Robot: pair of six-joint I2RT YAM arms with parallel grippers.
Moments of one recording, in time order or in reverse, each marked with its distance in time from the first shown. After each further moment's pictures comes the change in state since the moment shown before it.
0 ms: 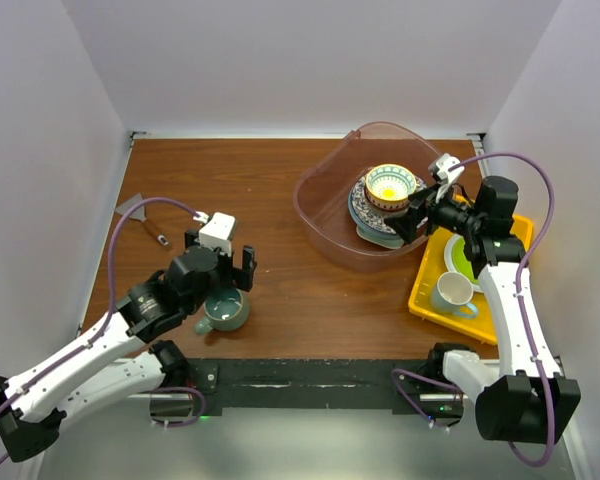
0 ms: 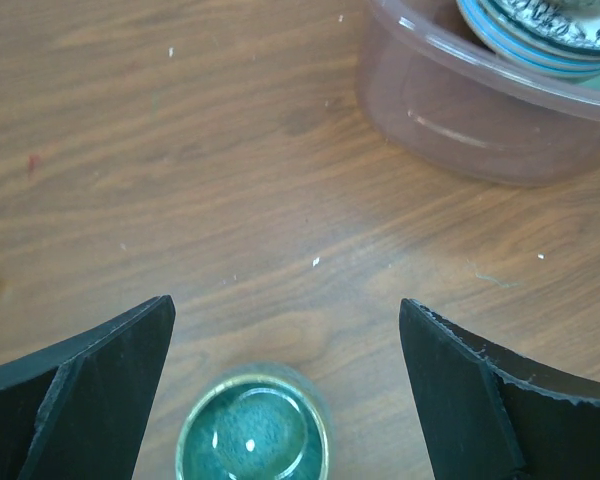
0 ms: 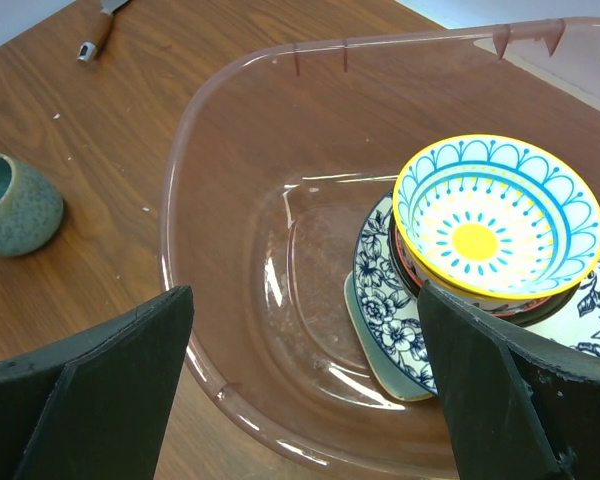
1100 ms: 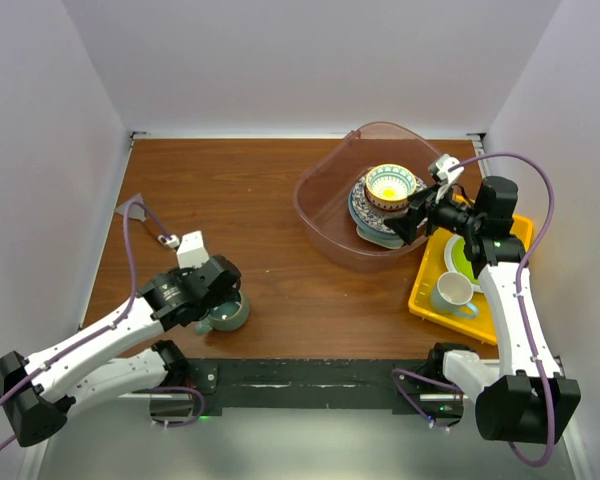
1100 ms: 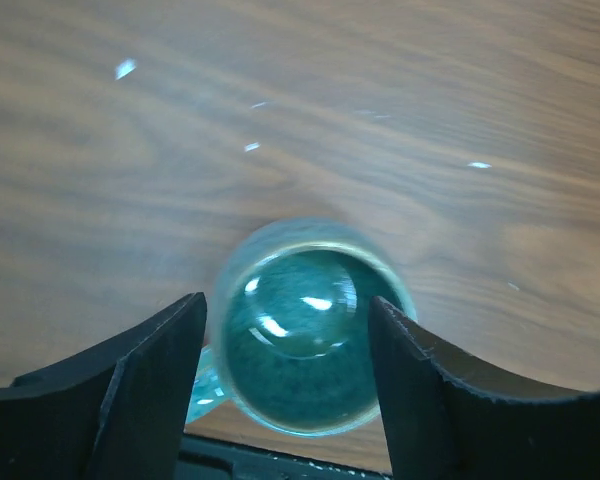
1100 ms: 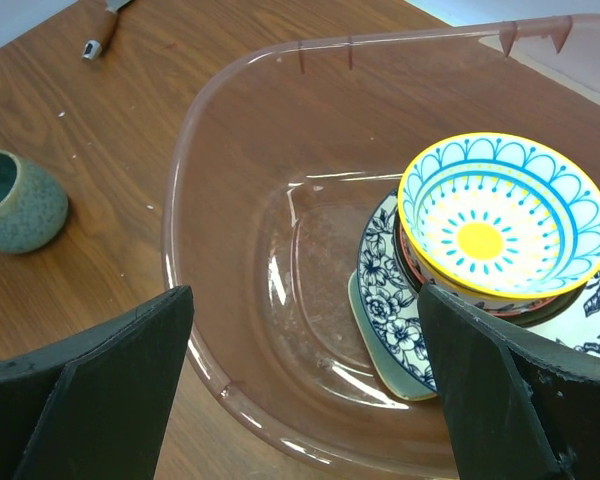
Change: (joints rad) left arm 0.000 0.153 0.009 -0.489 -0.177 -0.743; right arm 0.000 0.000 0.000 -0.008 -0.007 -0.002
